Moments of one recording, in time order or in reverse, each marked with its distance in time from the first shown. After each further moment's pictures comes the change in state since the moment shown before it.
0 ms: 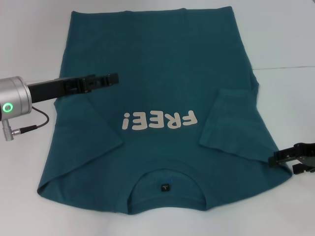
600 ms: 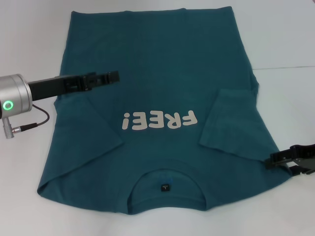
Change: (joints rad) left arm -0.005 0.000 -0.001 -0.005 0.000 0.000 0.002; right arm 0.009 0.001 -0.001 0.038 0.000 0.024 -0.002
